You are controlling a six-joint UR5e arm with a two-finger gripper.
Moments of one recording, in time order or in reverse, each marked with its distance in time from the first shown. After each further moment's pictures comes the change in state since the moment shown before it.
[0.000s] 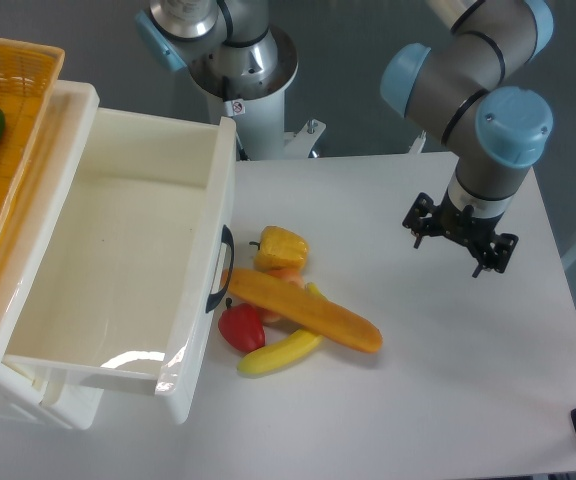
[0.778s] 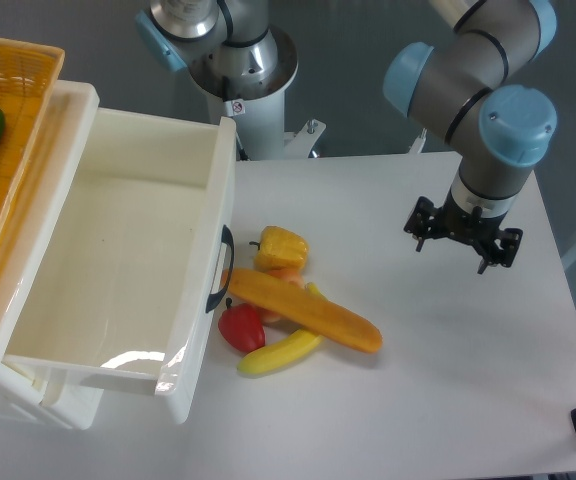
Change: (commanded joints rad) arm -0.018 0.009 -0.028 -0.003 0.009 -0.468
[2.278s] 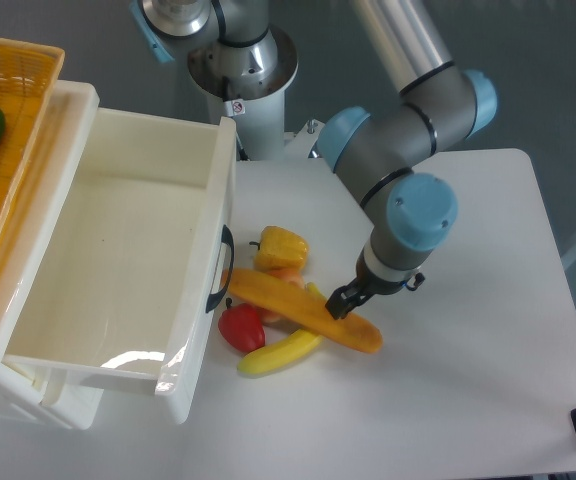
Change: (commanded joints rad) arm -0.190 -0.121 -0.022 0.008 -0.040 -0.957
